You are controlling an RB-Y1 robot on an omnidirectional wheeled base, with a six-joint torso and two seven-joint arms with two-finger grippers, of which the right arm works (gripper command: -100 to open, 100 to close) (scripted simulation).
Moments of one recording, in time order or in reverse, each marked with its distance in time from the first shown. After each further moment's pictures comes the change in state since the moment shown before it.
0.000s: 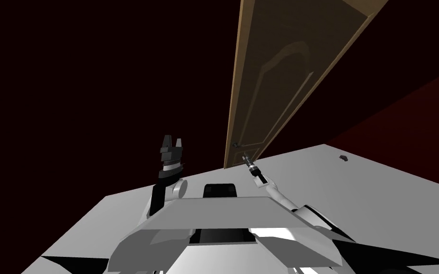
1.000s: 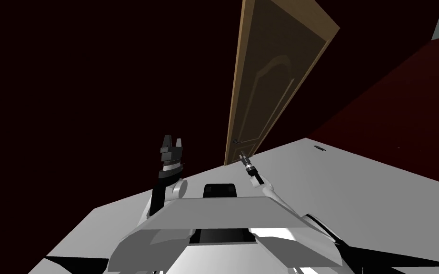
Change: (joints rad) arm 0.076 0.066 -0.041 -0.193 0.030 0.024 0.018
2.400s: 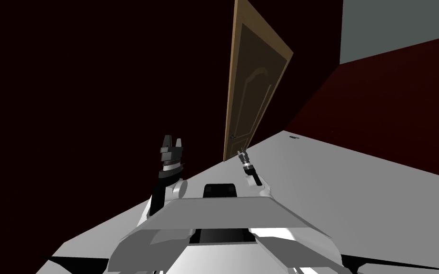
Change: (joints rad) arm 0.133 0.112 -0.075 -0.355 0.050 0.061 0.030
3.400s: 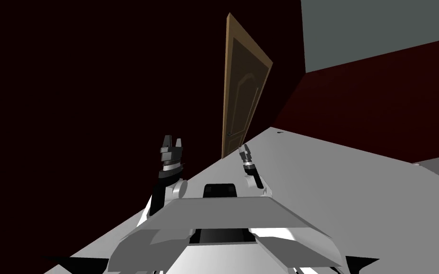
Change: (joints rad) arm 0.108 0.095 -0.051 -0.271 0.042 0.042 0.031
